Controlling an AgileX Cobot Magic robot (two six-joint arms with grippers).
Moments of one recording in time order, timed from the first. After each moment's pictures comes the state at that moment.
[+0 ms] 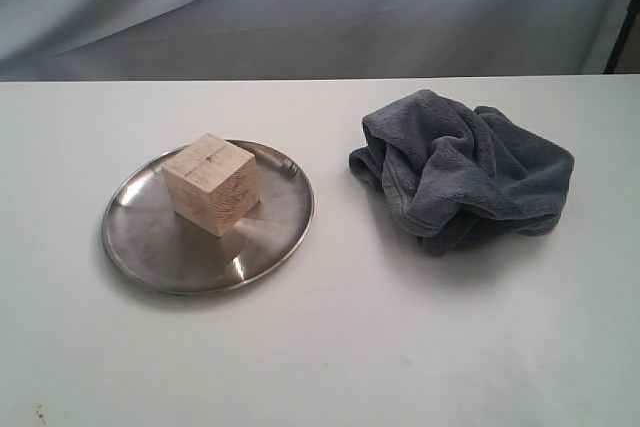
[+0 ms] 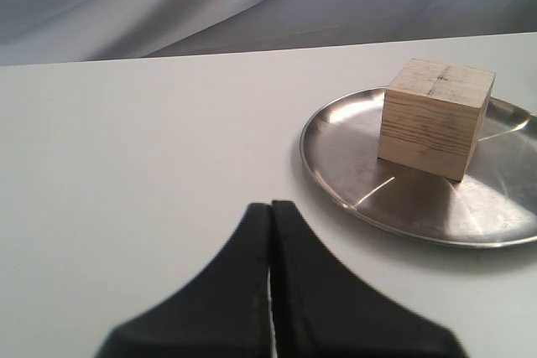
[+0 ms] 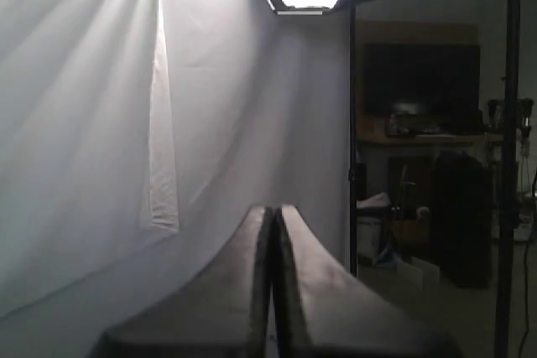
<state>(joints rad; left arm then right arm) -0.07 0.00 0.00 0.06 0.37 -0.02 -0.09 0.45 -0.78 -0.72 0.18 0.69</state>
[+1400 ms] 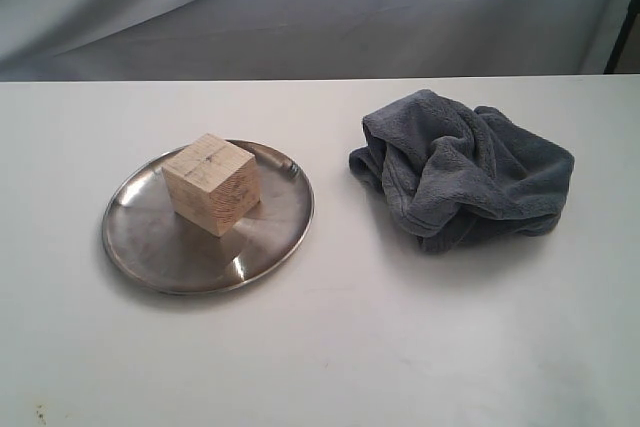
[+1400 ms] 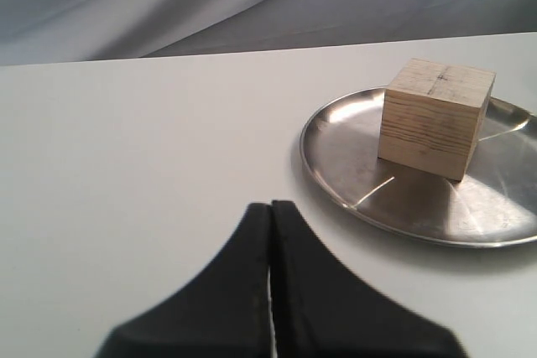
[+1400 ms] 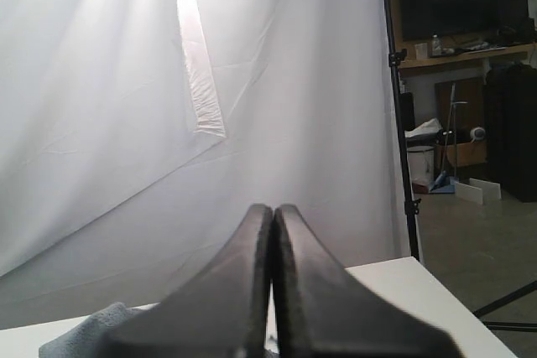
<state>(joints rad) -0.07 0.00 0.00 0.06 0.37 -0.02 -0.14 0.01 -0.12 -0.23 0.02 0.38</state>
